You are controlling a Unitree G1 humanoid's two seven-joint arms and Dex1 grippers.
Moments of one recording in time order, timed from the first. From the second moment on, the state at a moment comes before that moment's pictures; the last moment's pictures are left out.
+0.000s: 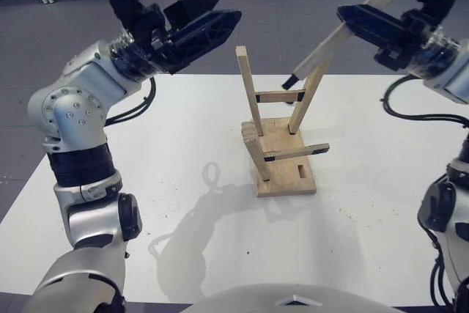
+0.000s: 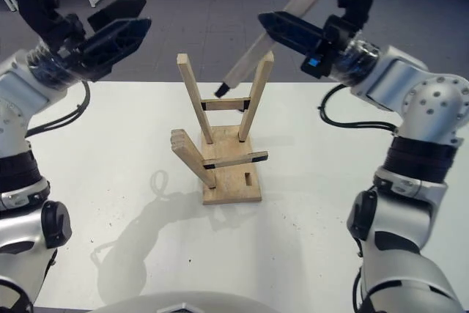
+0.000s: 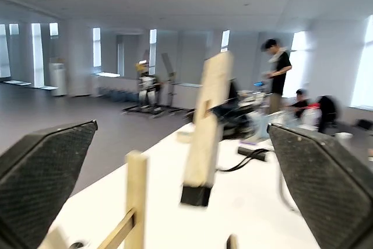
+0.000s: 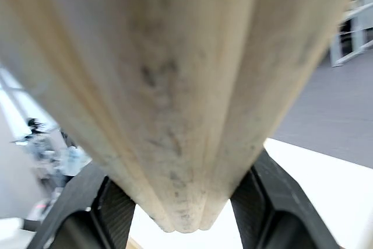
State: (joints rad) left arm -0.68 0.53 0.28 -0.10 -0.92 0.83 -0.79; right arm -0.80 -0.65 -0.33 0.10 1.04 1.08 0.74
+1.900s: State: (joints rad) left arm -0.35 0.39 0.13 -0.08 -0.41 0.65 -0.35; right arm -0.08 -0.51 -0.01 -0.15 0.53 0.13 1.13
